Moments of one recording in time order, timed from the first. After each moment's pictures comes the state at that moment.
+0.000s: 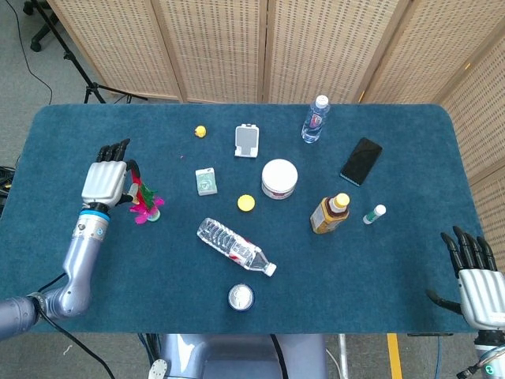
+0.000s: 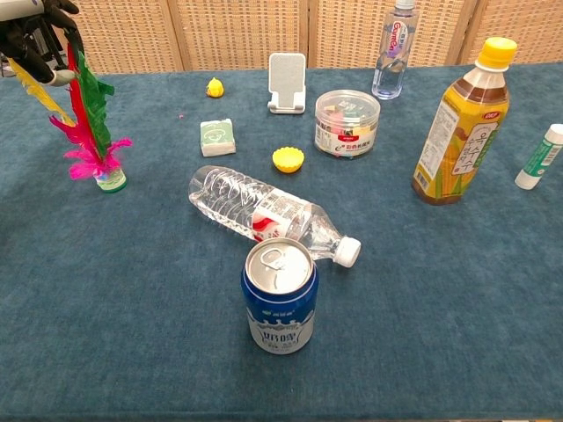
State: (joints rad) left arm -0.80 -1.30 -0.24 -1.62 0.69 1.11 0.50; right arm 0.03 -1.10 0.05 -1.66 -1.53 1.54 -0.10
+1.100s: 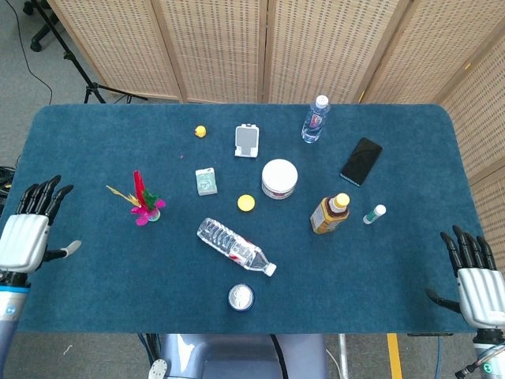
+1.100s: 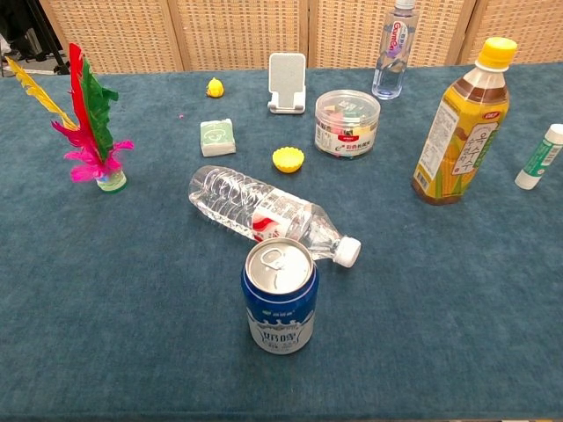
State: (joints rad) left arm -0.29 -1.08 -0.01 -1.74 1.40 1.48 0.08; right arm 0.03 -1.10 0.06 -1.66 -1.51 1.53 -0.13
